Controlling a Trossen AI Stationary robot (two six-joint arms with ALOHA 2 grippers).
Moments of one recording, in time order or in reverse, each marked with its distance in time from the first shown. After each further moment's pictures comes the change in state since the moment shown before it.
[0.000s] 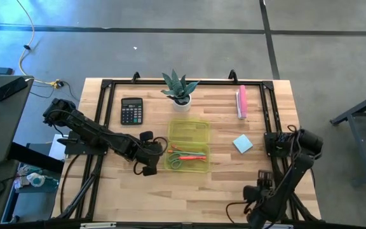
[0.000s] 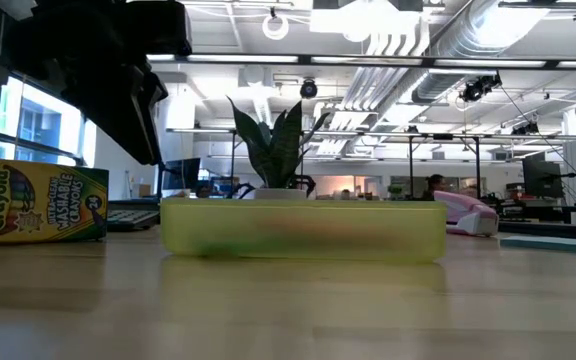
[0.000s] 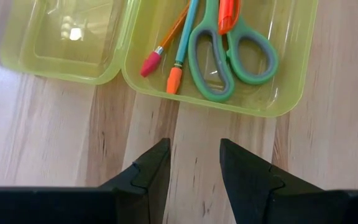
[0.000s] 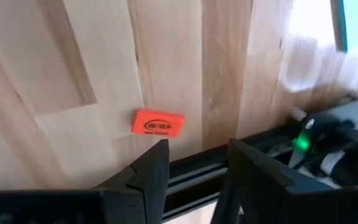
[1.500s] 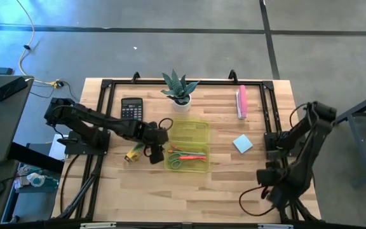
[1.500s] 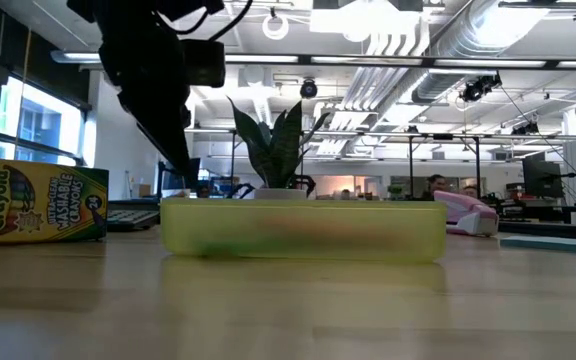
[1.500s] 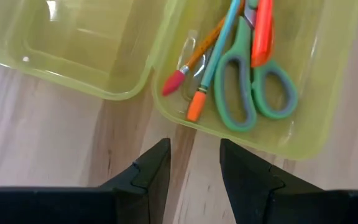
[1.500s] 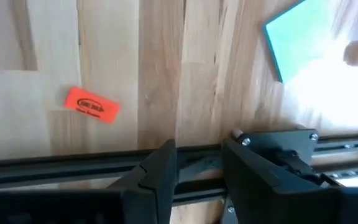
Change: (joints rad) left arm 0.266 0.000 0.000 0.069 0.260 0.067; right arm 0.052 -0.439 -0.259 0.012 0.159 -0.103
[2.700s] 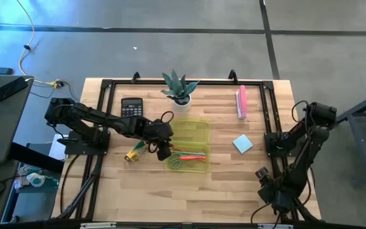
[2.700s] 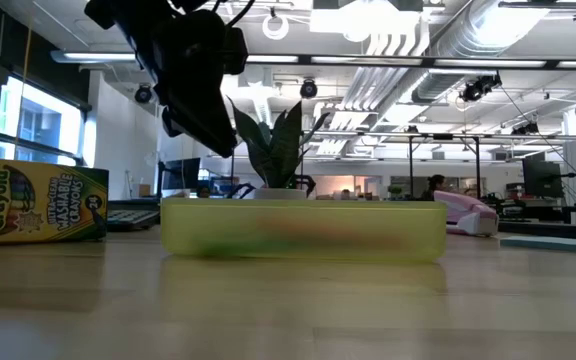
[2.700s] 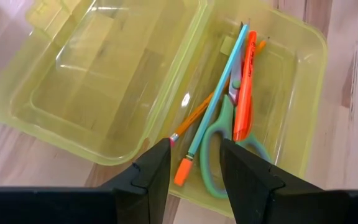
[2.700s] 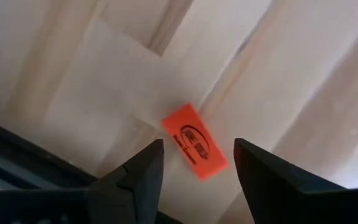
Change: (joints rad) left arm 0.037 0.000 0.000 0.194 -0.006 -0.051; right arm 0.144 0.002 -0.403 0.759 -0.060 -0.351
